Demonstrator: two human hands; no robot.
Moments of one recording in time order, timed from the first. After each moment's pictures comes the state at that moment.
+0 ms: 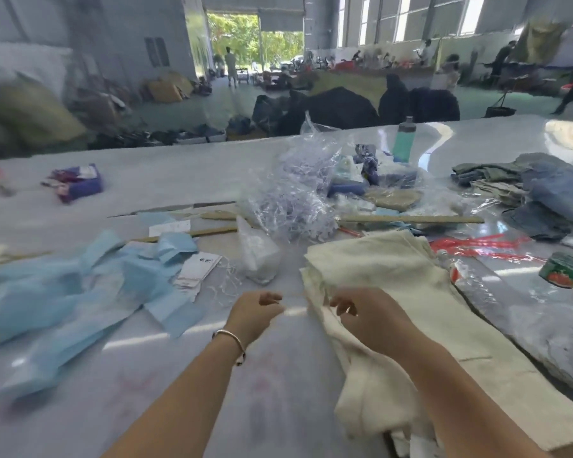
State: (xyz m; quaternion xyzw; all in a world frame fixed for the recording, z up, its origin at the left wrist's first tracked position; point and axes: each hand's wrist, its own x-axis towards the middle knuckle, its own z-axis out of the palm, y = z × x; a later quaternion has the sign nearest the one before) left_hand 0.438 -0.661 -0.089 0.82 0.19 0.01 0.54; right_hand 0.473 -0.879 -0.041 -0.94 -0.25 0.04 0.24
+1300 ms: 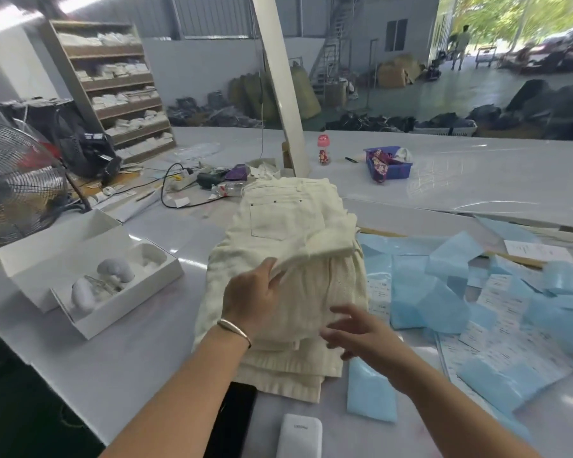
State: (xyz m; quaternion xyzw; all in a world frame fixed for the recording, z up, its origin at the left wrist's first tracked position) left_hand 0.017 -0.002 -0.048 0.87 0.36 0.33 0.06; right_hand 0.161 -0.166 -0.070 -0.66 -0.38 0.44 0.47
